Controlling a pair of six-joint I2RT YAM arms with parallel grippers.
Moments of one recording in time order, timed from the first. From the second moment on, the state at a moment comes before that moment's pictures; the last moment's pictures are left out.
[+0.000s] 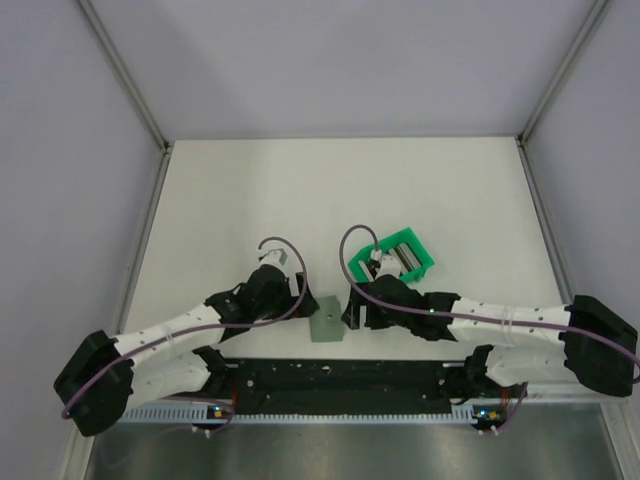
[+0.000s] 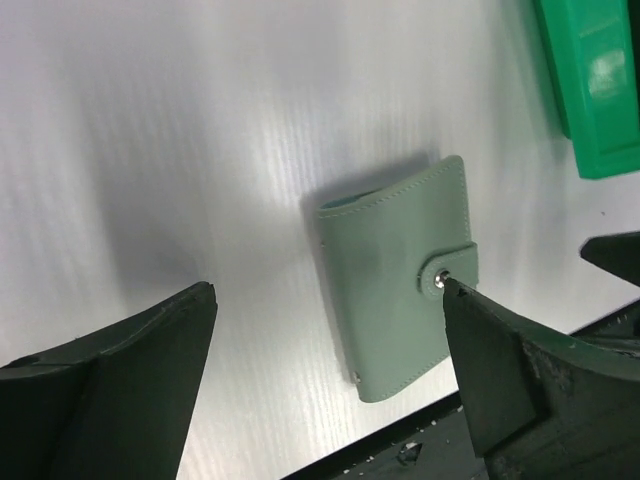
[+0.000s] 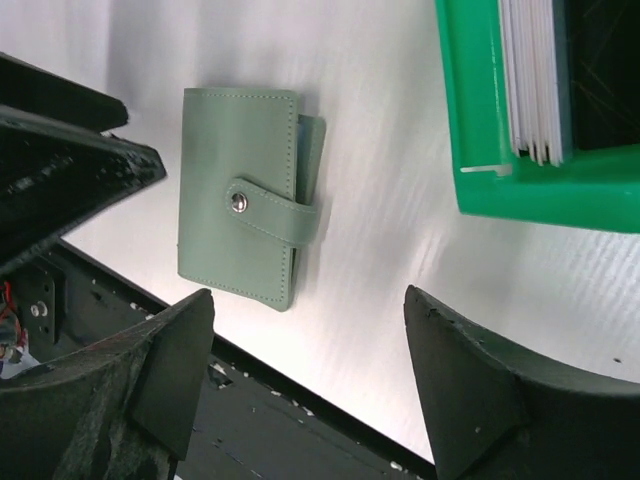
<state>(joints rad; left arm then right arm) -0.79 1.05 0.39 -0.12 -0.01 -0.81 1.11 1.19 0.55 -0.14 0.20 0.92</state>
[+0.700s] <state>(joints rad) -0.26 0.96 0.57 -0.38 -0.01 -0.67 0.73 0.87 0.72 -0.47 0.36 0.76</state>
